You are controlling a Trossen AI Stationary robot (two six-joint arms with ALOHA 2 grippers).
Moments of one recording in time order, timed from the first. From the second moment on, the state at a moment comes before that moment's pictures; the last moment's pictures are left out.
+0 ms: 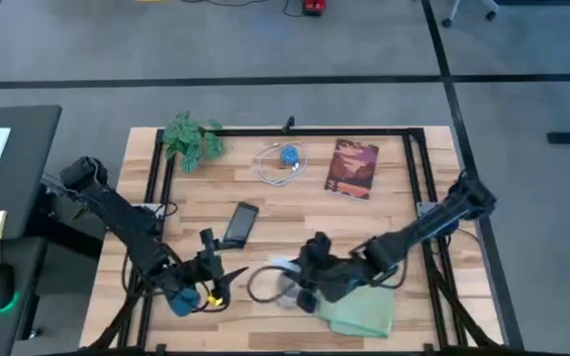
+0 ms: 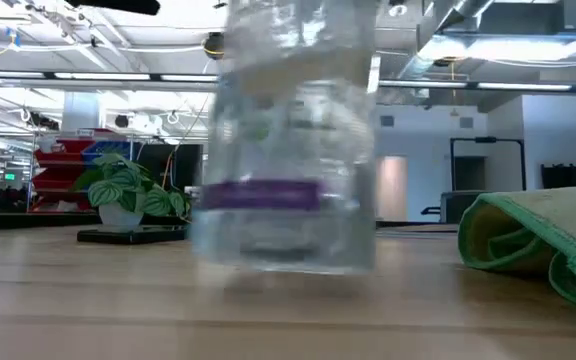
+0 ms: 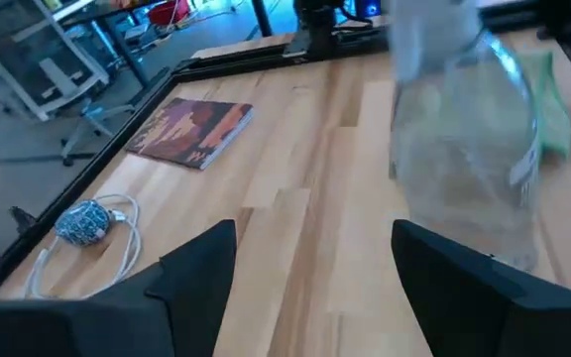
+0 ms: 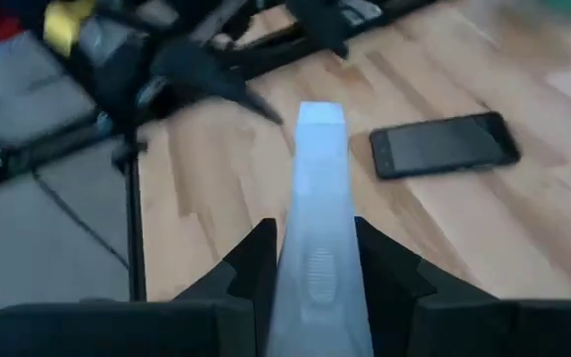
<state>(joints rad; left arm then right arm) -0.82 1.36 0.91 -0.39 -1.06 -0.48 0.52 1.79 1.55 -0.39 0.62 0.80</state>
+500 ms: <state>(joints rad) -0.90 1.36 0.91 -0.41 -1.06 -0.47 0.54 2.04 1.84 -0.43 0.74 0.68</state>
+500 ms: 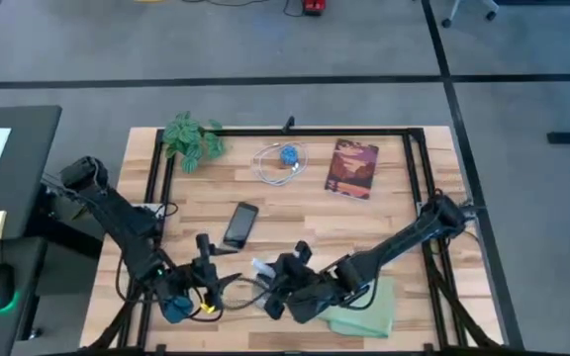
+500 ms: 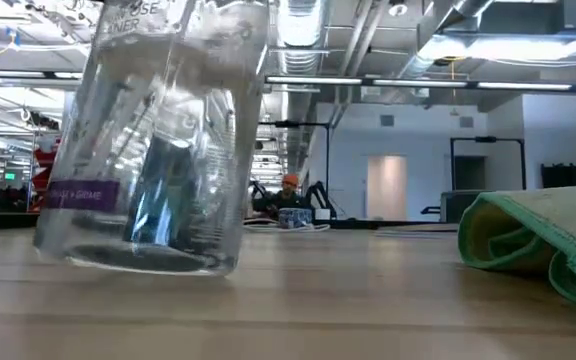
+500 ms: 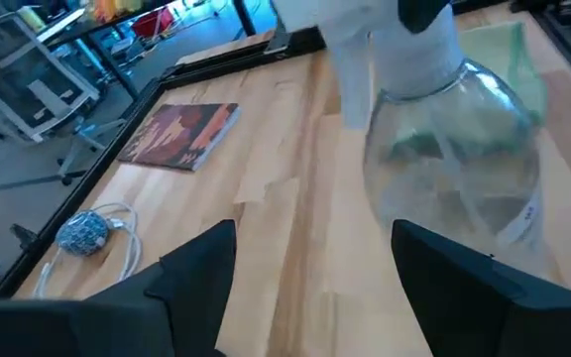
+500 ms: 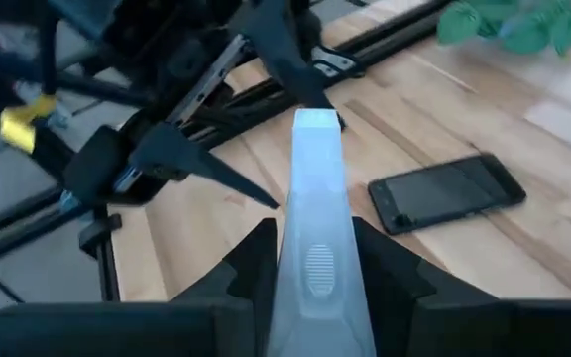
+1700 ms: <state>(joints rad) -0.92 1.80 0.91 0.17 -1.03 -0.81 0.48 1.99 1.37 -0.16 0.48 0.73</state>
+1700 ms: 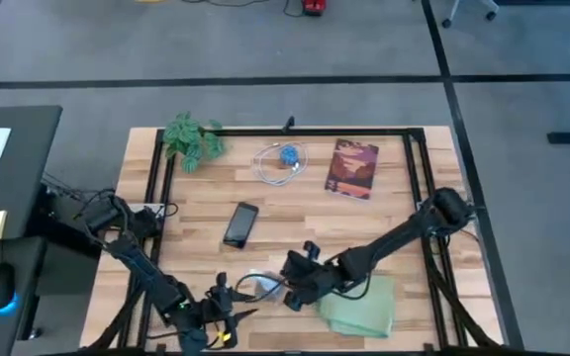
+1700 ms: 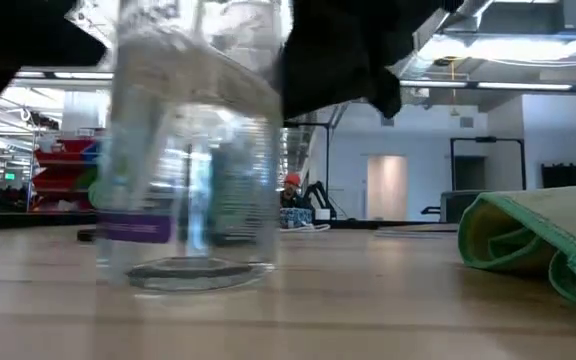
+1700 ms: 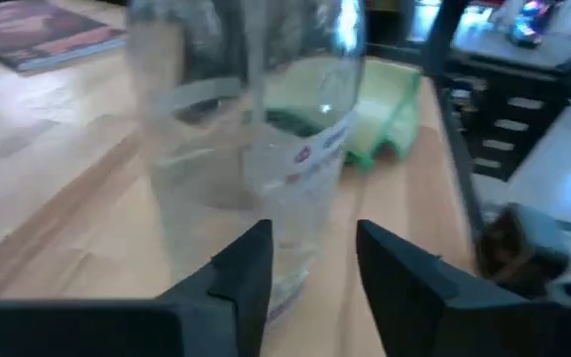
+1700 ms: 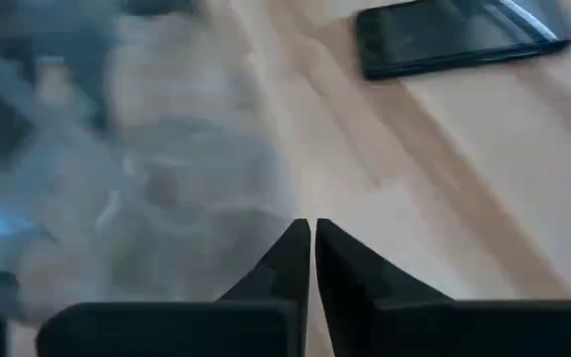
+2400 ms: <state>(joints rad) -0.94 1.65 0.91 -0.30 -1.05 -0.98 0.60 2.00 1.38 -0.13 0.55 0.90</state>
